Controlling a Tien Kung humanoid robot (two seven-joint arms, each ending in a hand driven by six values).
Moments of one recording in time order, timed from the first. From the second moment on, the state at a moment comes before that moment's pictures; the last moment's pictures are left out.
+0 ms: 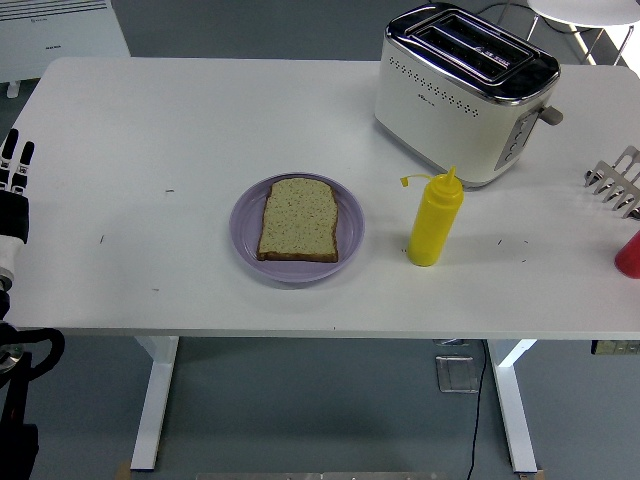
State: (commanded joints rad) left arm -0.04 0.01 -1.75 -1.53 0.49 0.13 -0.13; right arm 0.04 -0.31 1.82 1.37 -0.17 -0.03 0.24
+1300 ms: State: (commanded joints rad) left arm -0.05 0.01 -1.75 -1.53 0.49 0.13 -0.13; right arm 0.04 -0.30 1.82 1.36 -0.16 -0.03 0.25
